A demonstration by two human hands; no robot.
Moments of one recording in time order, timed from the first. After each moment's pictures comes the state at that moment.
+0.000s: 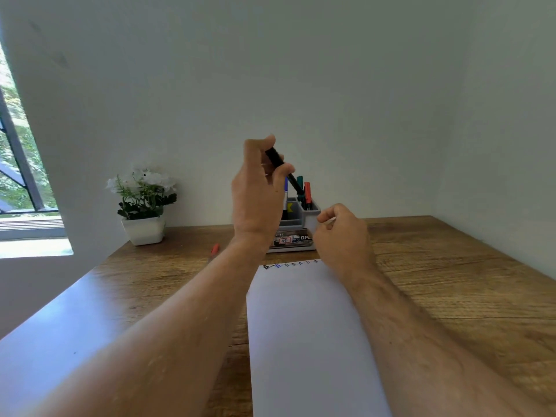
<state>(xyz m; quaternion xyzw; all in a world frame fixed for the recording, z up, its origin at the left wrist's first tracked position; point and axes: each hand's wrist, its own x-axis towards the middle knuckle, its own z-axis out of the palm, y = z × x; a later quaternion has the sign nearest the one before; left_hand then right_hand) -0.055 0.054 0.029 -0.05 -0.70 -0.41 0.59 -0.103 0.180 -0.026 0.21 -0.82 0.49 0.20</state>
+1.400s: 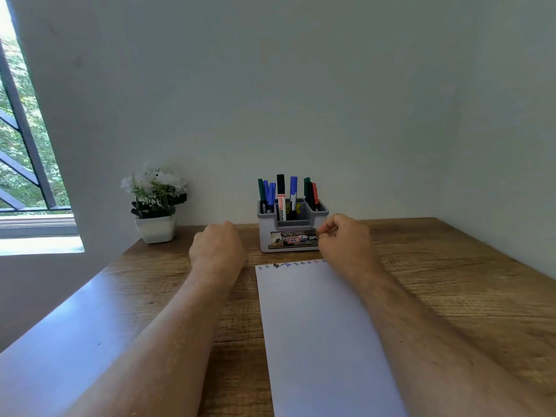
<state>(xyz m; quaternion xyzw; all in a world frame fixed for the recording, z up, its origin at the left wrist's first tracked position) -0.002 -0.002 -0.010 0.35 -0.92 -0.06 0.19 -0.102 0.178 -0.033 0.23 -0.84 0.46 0.17</state>
